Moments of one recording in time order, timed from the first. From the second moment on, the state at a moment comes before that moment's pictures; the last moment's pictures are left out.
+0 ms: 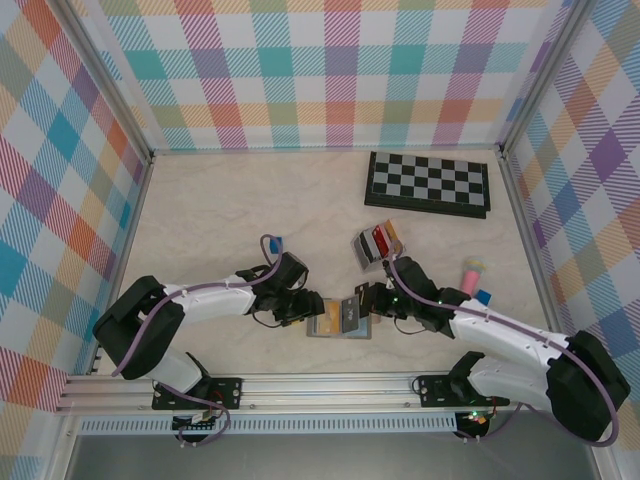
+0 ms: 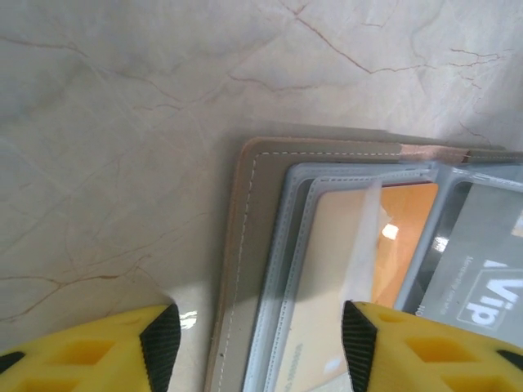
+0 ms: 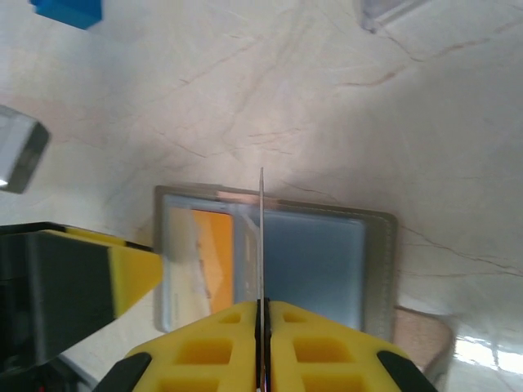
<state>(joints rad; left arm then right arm) -0.79 1.51 0.70 -0.30 0.30 -0.99 0.76 1.06 0.49 -0.24 -0.17 0.92</state>
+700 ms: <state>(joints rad) -0.82 1.29 0.58 -0.26 0.14 -1.08 0.81 1.20 0.49 -0.10 -0.21 0.98</state>
